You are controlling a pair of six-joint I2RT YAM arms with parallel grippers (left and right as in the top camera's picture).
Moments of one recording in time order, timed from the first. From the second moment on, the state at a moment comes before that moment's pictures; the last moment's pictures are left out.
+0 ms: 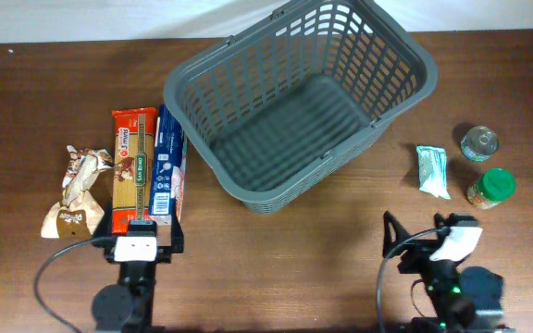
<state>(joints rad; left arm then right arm) -0.06 0.02 0.14 -0.14 -0.09 0.18 -0.03 0.06 0.30 -0.53 -0.15 0.28</state>
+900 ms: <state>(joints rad) -0.06 0.88 1.00 -0.61 -0.11 0.11 -0.03 1.67 2.33 -1.20 -0.20 0.12</state>
